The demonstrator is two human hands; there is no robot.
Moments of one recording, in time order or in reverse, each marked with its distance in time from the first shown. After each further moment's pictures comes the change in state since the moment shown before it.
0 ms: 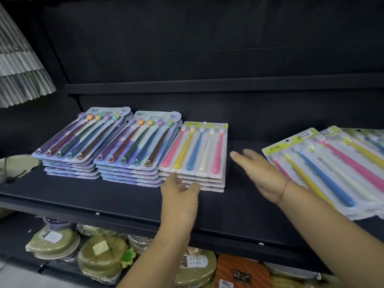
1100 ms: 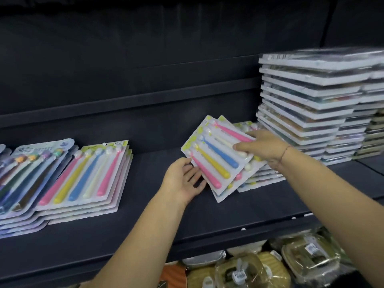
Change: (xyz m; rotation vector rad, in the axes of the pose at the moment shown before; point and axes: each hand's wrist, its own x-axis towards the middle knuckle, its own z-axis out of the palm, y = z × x) left_hand -0.028 0.042 0.220 -0.486 -0.493 -0.556; right_hand -0.068 0.016 -0.259 -0.163 0.392 0.086
